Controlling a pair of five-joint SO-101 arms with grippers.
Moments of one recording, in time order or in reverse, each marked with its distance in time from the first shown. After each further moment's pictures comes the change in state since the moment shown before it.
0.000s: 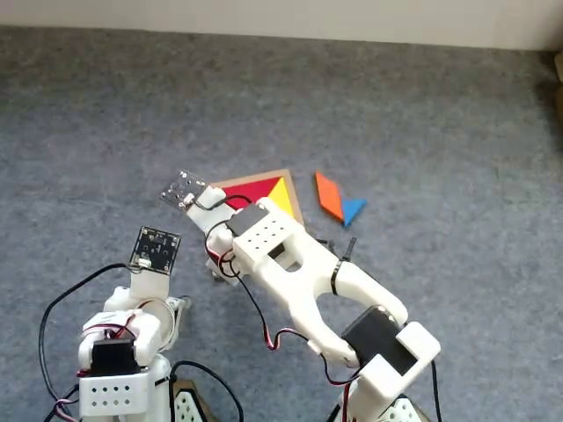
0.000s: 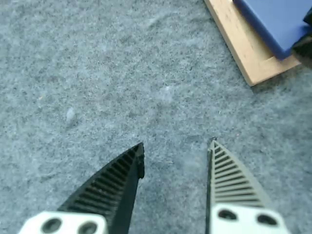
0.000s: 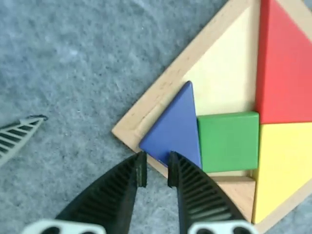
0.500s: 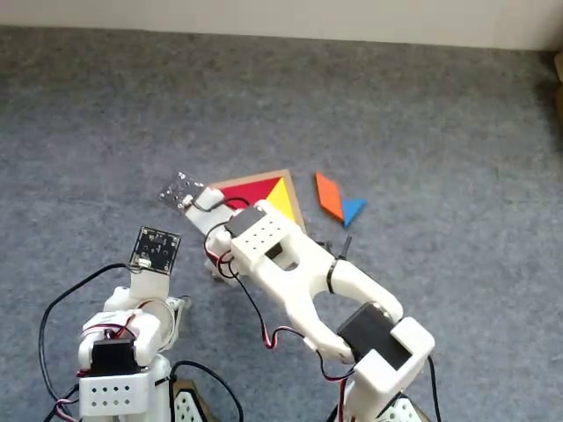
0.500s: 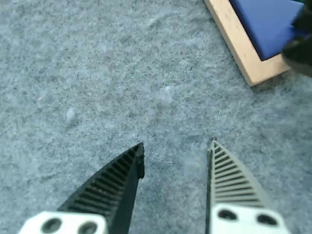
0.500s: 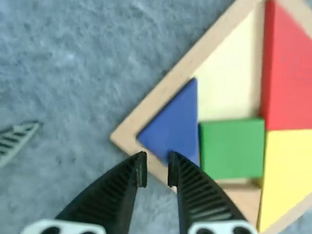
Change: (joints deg) left arm 0.0 0.0 0.0 0.0 0.0; right arm -0.2 1.1 -0.1 -0.8 0.0
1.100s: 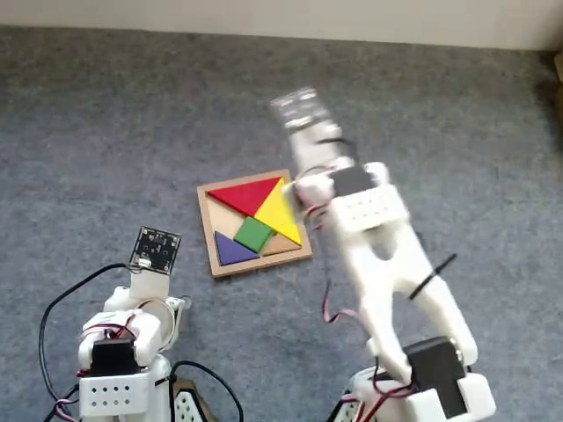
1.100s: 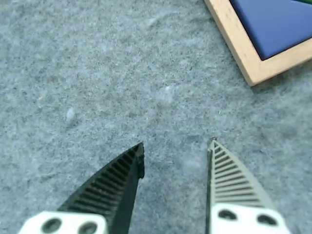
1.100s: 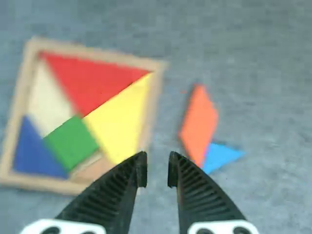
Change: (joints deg) left arm 0.0 0.0 0.0 0.0 0.0; right arm 28.0 -19.4 0.3 1.9 -8.4
